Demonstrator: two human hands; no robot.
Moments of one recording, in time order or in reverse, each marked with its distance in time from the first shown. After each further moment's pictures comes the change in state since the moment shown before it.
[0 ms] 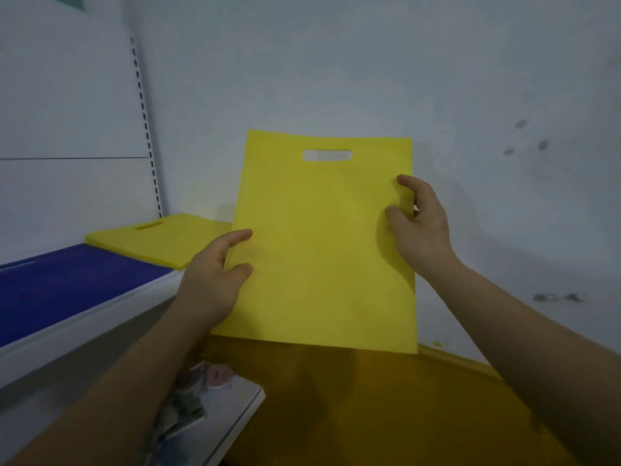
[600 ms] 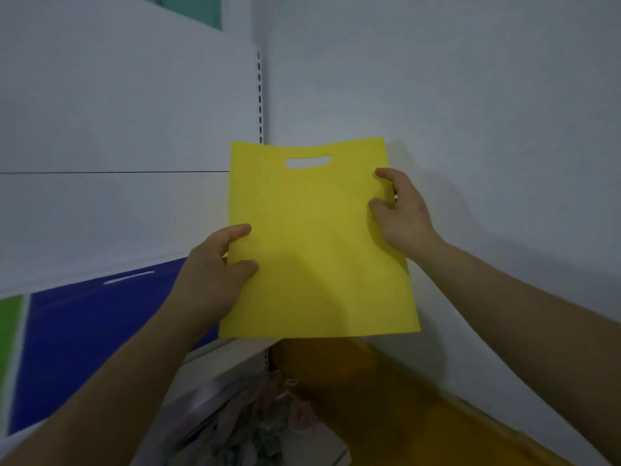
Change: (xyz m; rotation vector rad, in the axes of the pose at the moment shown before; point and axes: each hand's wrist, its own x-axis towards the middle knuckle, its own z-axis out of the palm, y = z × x) left_hand 0.078 -0.049 -0.117 0.201 0.302 -0.186; right_hand 0.103 -0.025 0.241 0.072 -0.328 -0.214
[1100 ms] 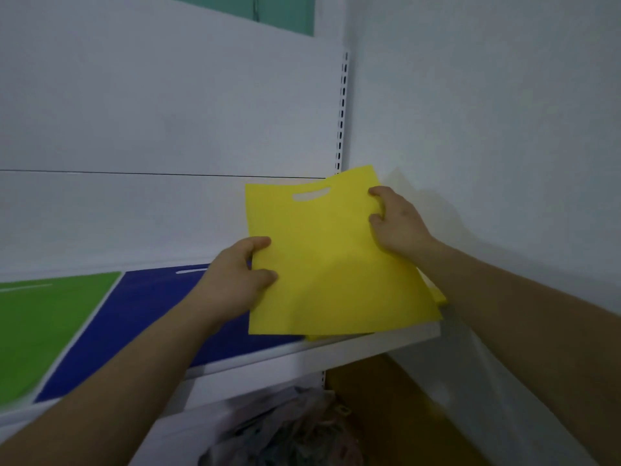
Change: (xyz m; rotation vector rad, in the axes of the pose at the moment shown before) left_hand 0.031 -0.014 0.000 0.138 0.189 -0.207; right_hand 0.089 0.026 0.119 -0.093 -0.379 -0.246
